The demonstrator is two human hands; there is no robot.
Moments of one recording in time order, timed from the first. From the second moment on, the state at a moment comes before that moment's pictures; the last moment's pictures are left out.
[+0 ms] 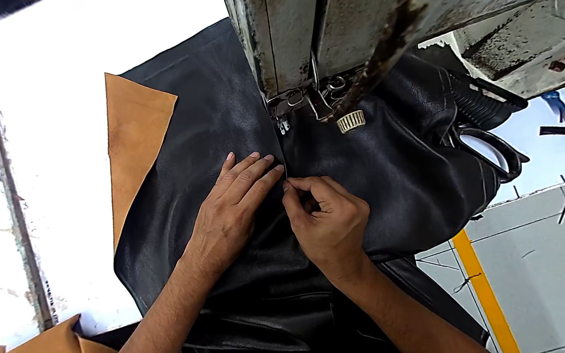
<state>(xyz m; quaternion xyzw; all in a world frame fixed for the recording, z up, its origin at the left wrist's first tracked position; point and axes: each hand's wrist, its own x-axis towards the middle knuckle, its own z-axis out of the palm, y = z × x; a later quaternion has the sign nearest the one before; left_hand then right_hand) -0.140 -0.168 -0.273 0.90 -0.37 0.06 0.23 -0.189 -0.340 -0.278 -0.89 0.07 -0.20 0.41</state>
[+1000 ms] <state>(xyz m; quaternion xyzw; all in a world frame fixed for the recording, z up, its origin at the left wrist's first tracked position) -0.134 -0.181 -0.267 0.92 -0.36 0.02 0.15 -0.110 -0.427 -0.282 -0.97 -0.18 -0.01 0.13</state>
